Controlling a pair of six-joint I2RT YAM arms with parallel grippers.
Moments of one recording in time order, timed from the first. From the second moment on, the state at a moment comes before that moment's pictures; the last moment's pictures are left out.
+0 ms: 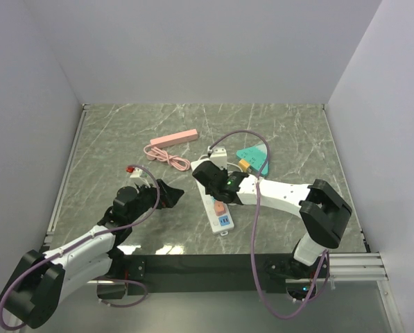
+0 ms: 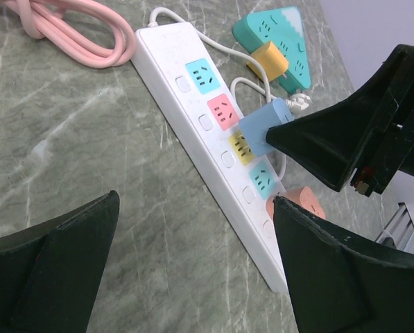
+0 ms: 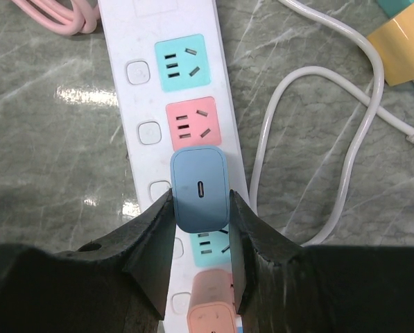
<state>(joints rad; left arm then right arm) -0.49 0.90 0.15 0.51 0.16 -0.67 0.97 1.63 1.07 -0.40 0.57 0.69</state>
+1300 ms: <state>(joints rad) -0.49 0.90 0.13 0.52 0.16 -0.67 0.97 1.62 1.07 -0.40 0.48 0.56</state>
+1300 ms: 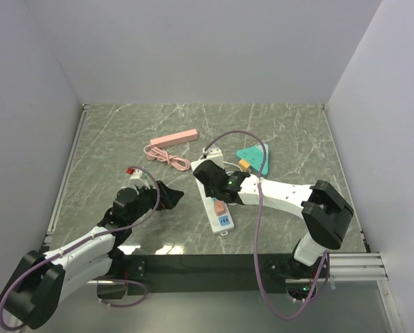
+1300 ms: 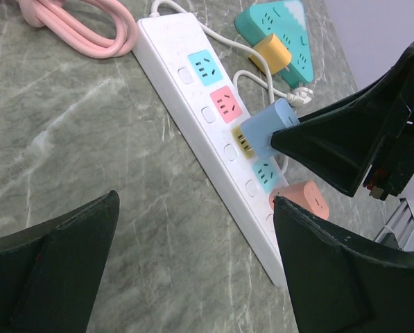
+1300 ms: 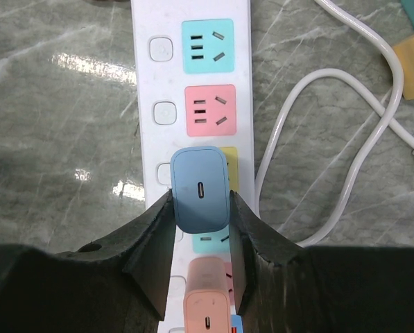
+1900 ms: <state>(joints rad) -0.49 0.90 0.13 0.52 0.17 -0.67 0.97 1.62 1.07 -0.41 0.48 0.56</state>
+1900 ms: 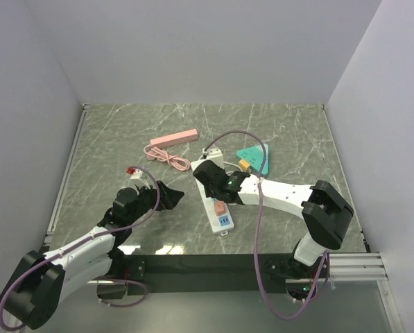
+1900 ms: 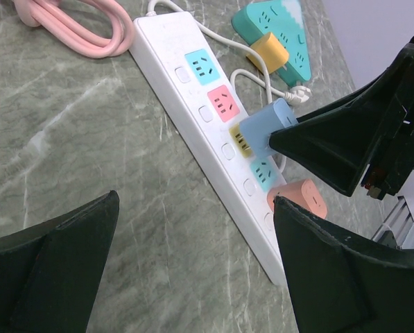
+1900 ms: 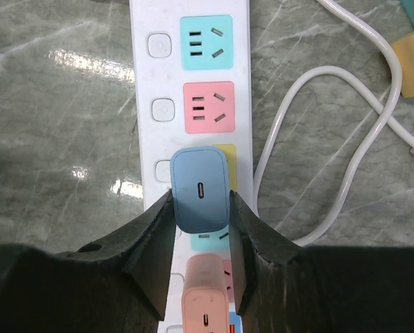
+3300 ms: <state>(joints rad) -0.49 0.88 0.12 0.53 0.19 -0.67 0.98 1.67 1.11 -0.45 0.49 0.55</state>
